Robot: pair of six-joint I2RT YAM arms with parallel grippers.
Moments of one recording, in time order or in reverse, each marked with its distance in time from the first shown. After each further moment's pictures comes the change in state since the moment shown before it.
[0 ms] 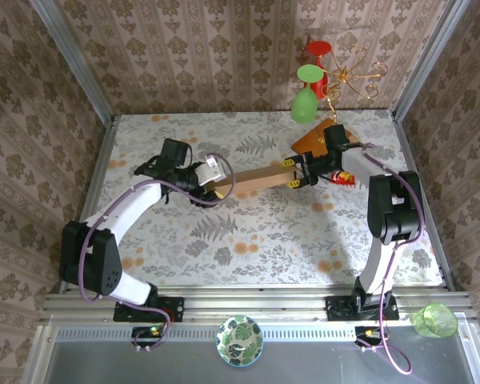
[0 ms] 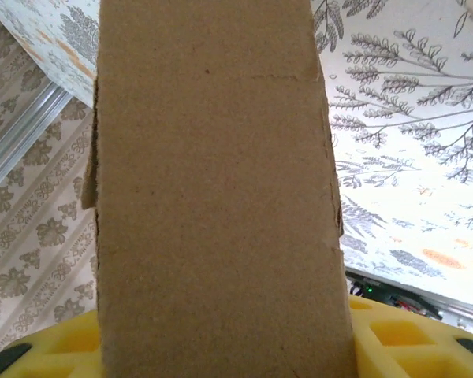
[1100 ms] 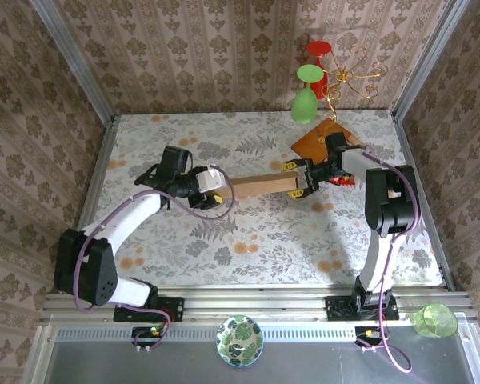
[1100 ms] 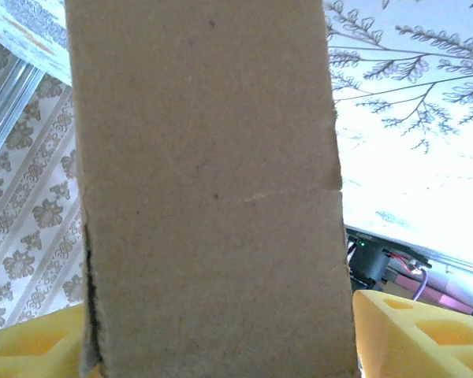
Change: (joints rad) left arm -0.028 -0.024 -0.064 0.060 -0.077 0.135; right arm -0.043 0.082 0.004 -0.130 -0.121 -0.116
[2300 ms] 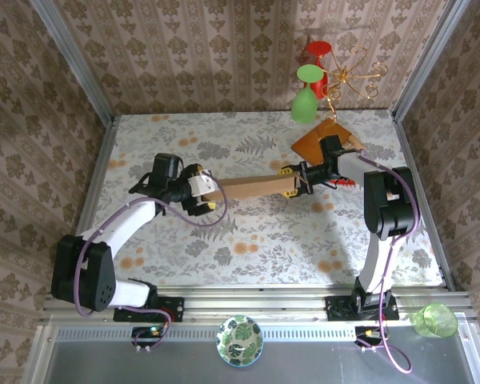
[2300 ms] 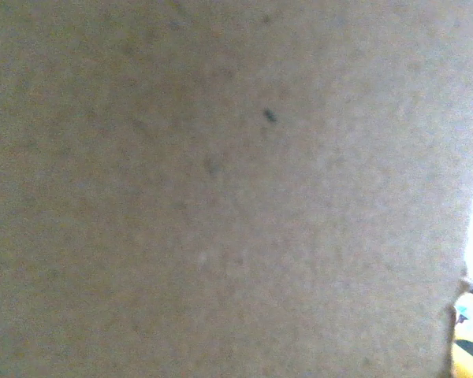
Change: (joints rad) left arm 0.061 -0.051 -0.146 0.184 -0.033 0.067; right arm 0.046 -0.025 -0.057 0.087 -0.120 0.031
